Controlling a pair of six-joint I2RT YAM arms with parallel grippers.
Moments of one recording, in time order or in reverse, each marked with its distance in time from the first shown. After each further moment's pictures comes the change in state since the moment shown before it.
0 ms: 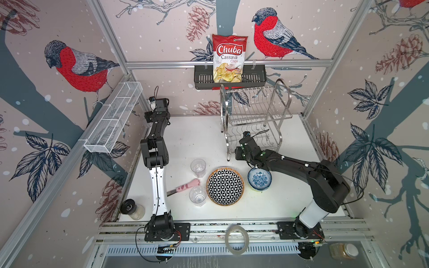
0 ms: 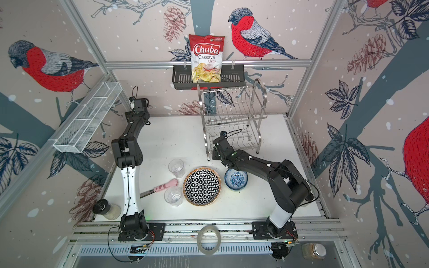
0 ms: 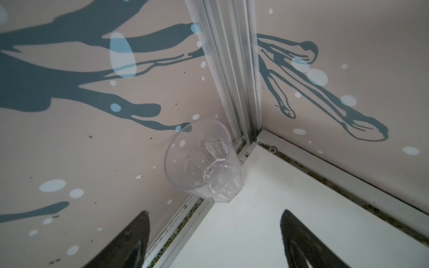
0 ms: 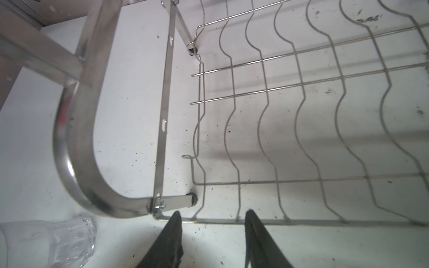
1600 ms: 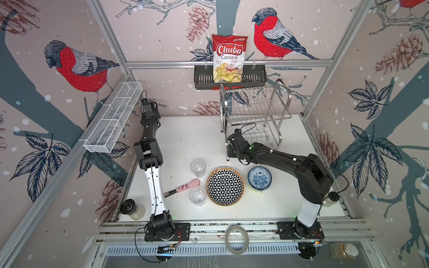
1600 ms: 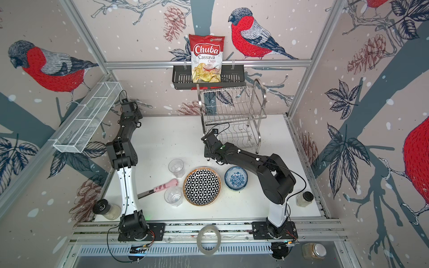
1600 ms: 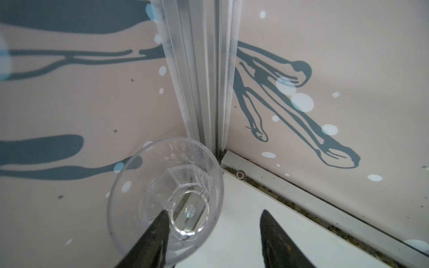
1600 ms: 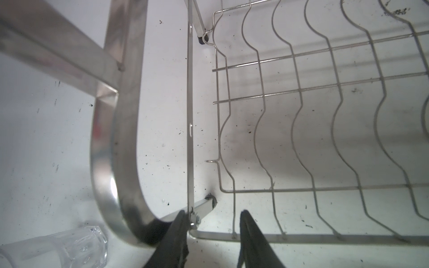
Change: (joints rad) left arm 0.124 0.103 0.060 0.149 0.434 -0.025; right arm 0.054 0.142 0.245 -0.214 0.043 0.052
